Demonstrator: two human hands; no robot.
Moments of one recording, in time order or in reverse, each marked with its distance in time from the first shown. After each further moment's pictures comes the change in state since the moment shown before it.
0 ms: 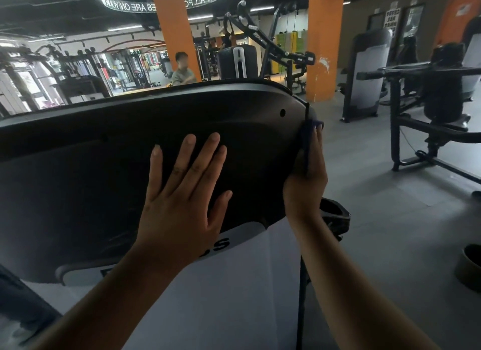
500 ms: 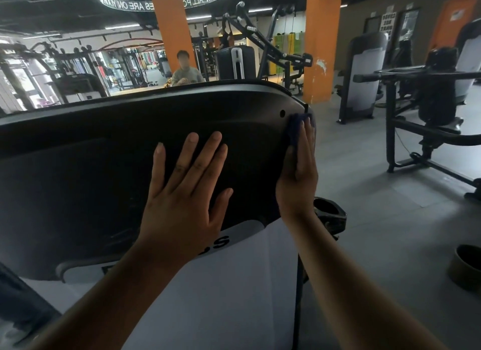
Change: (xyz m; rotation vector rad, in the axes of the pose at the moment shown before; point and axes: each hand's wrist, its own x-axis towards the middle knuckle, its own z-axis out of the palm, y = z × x) left_hand 0.002 0.000 -0.001 -0.013 0.004 -0.002; right_hand 0.000 -0.003 0.008 -0.092 -0.060 -0.122
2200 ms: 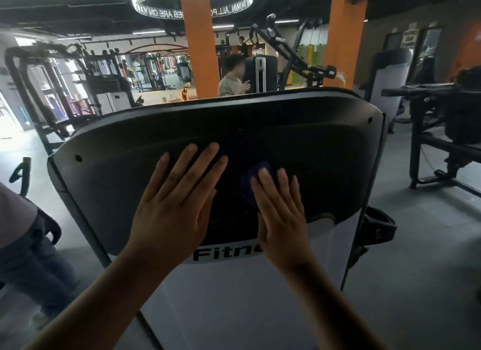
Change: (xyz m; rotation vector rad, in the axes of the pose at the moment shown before) left_hand -0.086 -0.154 -0.057 -0.019 0.049 0.010; right_hand -0.141 -0.079 0.113 -0.443 -0.214 -0.677
